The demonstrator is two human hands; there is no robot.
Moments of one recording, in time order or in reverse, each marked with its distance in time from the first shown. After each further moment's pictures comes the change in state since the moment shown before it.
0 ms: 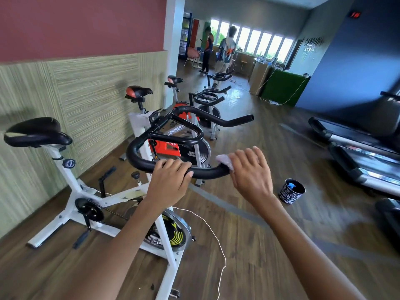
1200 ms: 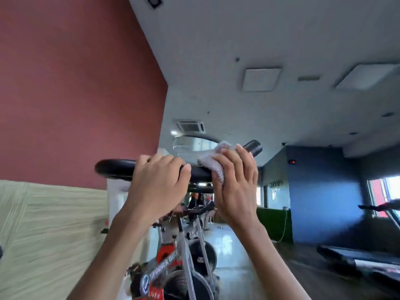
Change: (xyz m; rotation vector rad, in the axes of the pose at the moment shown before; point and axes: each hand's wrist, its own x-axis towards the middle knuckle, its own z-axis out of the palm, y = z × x) left_hand 0.004 -0.003 0.063 0.109 0.648 0.093; right_hand -0.007 -0.072 0.127 0.151 0.951 0.150
